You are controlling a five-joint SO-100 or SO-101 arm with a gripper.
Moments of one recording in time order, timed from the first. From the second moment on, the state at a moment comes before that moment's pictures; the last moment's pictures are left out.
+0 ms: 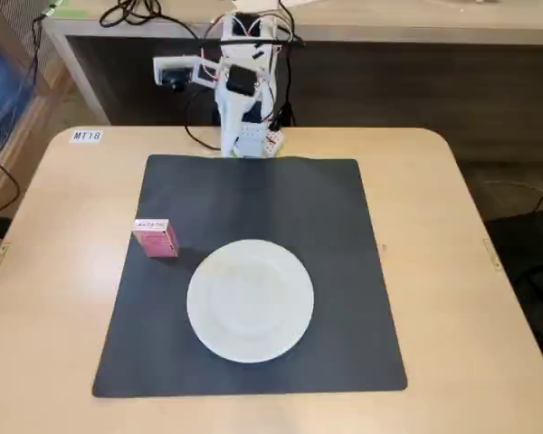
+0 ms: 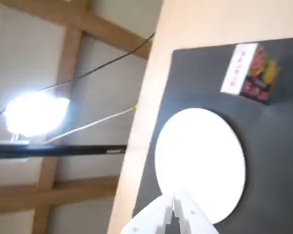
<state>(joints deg) 19.1 155.2 116.1 70.9 -21.3</state>
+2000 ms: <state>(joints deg) 34.5 72.4 58.7 96.4 -29.0</state>
